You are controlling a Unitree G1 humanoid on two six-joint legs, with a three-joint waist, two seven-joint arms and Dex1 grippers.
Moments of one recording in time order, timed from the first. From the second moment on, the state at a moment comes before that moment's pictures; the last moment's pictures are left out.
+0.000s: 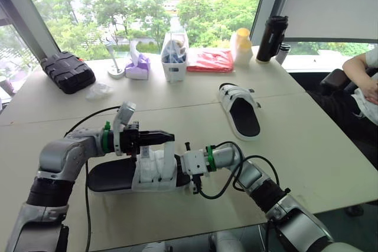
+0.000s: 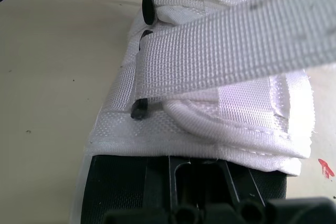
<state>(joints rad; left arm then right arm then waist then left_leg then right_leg) -0.46 0.66 0.06 -0.08 -0.79 0.87 -1.14 -0.59 -0.28 0.53 0.39 -0.08 -0.34 1.08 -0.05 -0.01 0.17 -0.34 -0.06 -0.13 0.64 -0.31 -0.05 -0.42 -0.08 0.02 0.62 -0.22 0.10</state>
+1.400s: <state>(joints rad) -0.40 0.62 -0.03 0.03 -0.50 0.54 -1.07 -0.58 -0.28 0.52 0.37 -0.08 -0.32 1.08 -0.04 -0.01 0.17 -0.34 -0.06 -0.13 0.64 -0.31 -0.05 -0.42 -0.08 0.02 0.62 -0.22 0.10</state>
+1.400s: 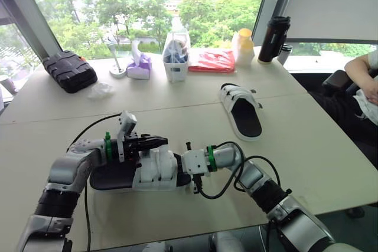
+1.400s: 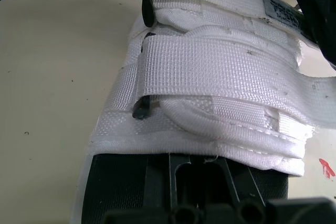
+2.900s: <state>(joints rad) -0.18 0.85 0.36 -0.08 -0.86 1.00 -1.10 -0.49 -0.61 0.38 -0.10 -0.02 0.00 1.15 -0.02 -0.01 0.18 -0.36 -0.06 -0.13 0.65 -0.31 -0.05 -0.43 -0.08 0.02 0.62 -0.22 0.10</state>
